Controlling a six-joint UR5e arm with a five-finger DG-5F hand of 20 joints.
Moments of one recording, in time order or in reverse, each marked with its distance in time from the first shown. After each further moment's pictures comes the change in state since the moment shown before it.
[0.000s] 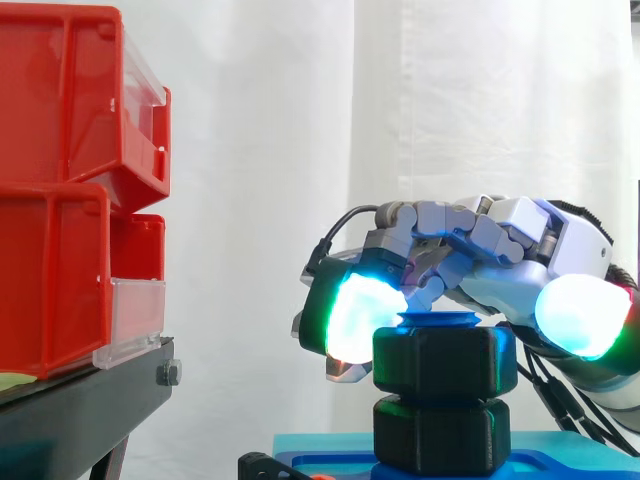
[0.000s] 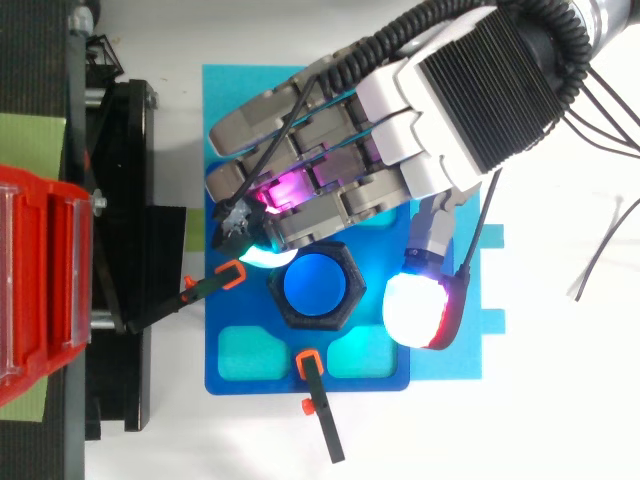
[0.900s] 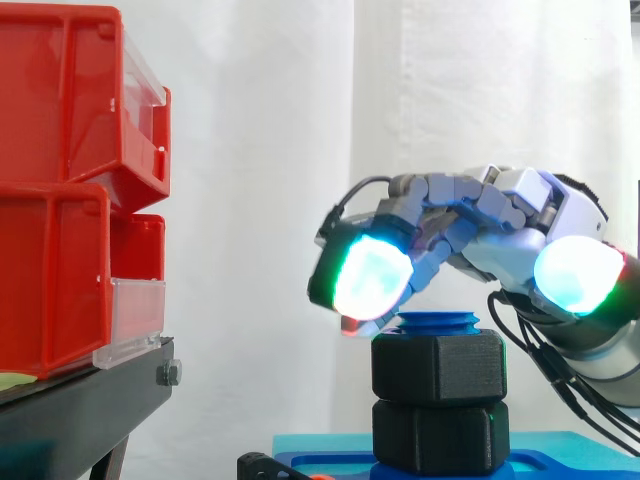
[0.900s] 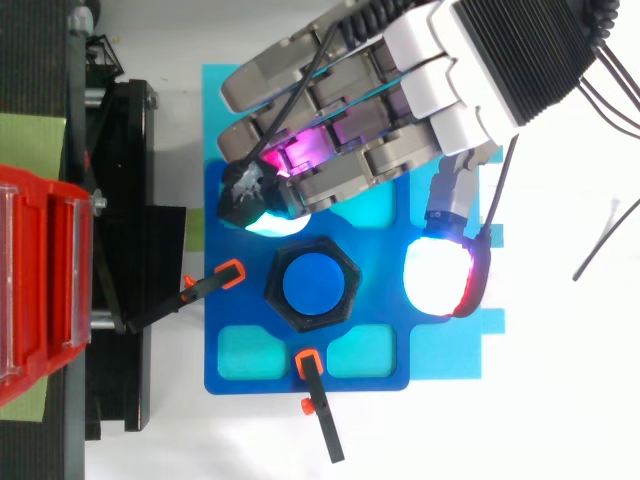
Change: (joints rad) arm -0.035 0.000 0.038 0.065 -0.059 0.040
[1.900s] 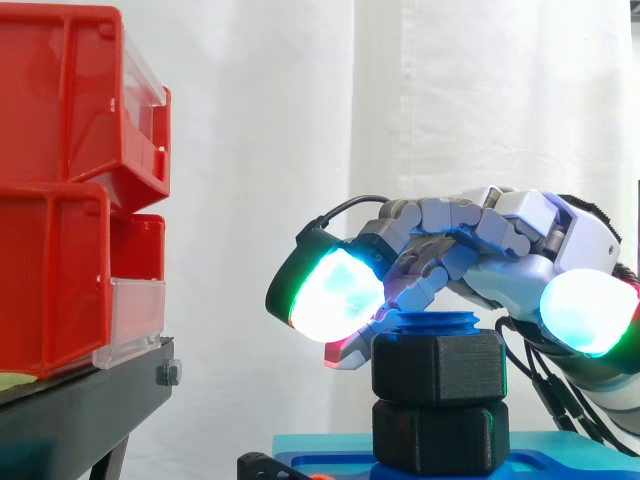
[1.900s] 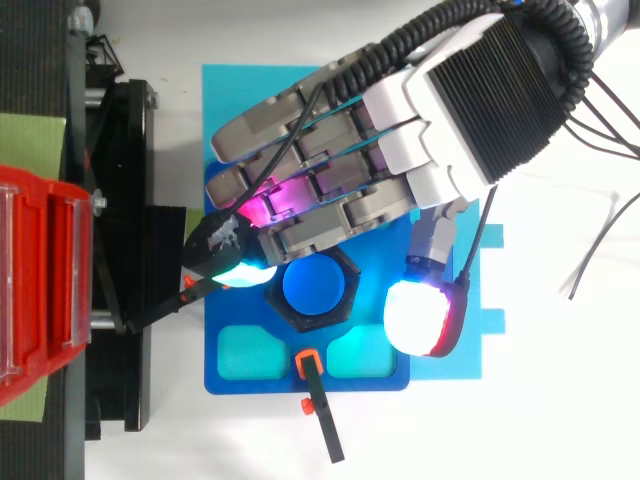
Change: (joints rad) arm 0.042 -0.001 -0.048 -0.018 0.061 -0.053
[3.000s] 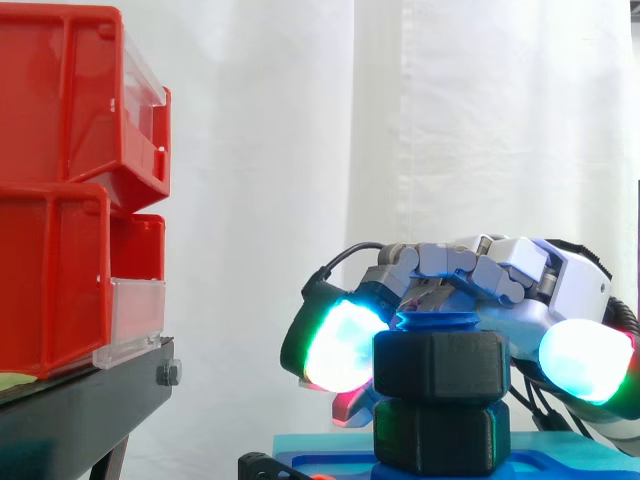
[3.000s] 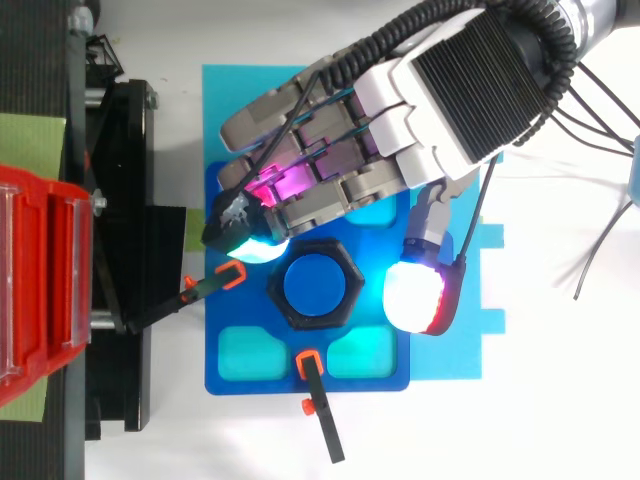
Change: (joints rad) arm -0.013 -0.028 -0.005 -0.005 0.002 0.049
